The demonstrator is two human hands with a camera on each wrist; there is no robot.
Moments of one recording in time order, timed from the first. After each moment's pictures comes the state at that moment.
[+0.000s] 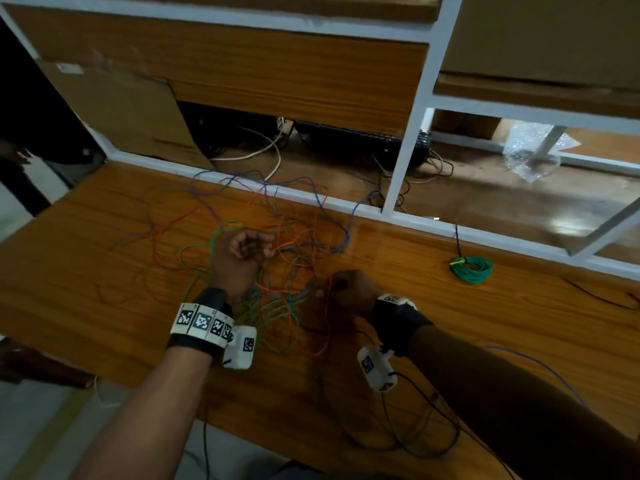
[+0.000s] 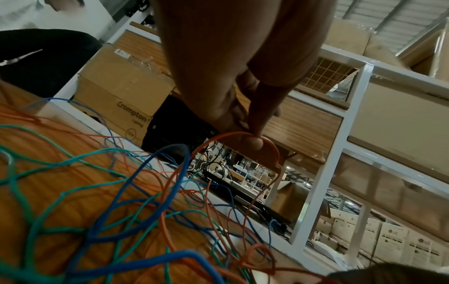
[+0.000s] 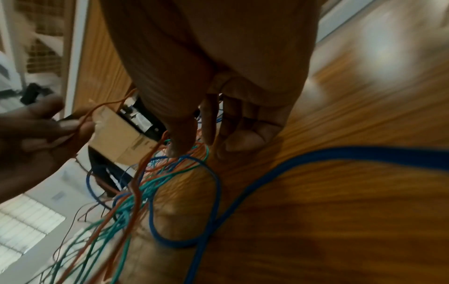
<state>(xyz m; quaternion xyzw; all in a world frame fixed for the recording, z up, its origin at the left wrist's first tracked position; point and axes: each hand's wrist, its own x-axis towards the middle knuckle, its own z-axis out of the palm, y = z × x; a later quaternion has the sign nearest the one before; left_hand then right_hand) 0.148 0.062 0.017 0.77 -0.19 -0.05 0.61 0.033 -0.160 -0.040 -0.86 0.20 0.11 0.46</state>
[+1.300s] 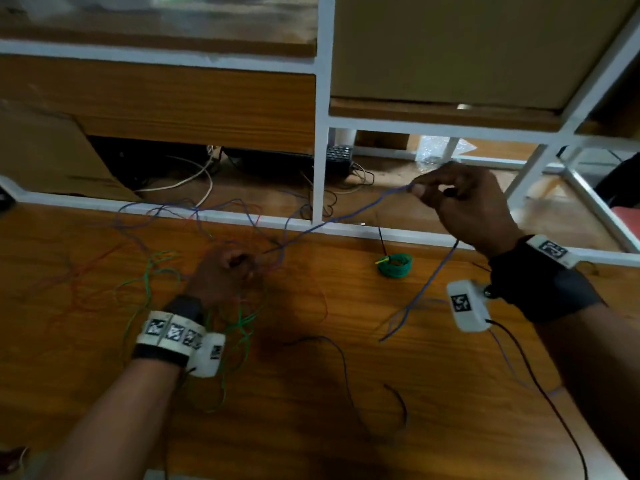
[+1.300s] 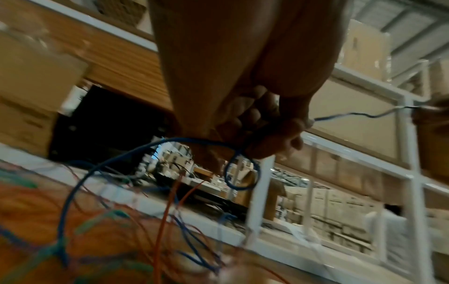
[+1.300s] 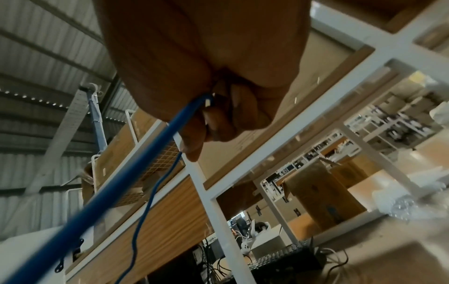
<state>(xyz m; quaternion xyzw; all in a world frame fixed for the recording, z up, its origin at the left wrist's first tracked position) 0.111 -0.013 0.063 0.84 -0.36 -0.13 0.39 -0.110 -0.334 0.169 -0.87 0.21 -0.32 0.31</state>
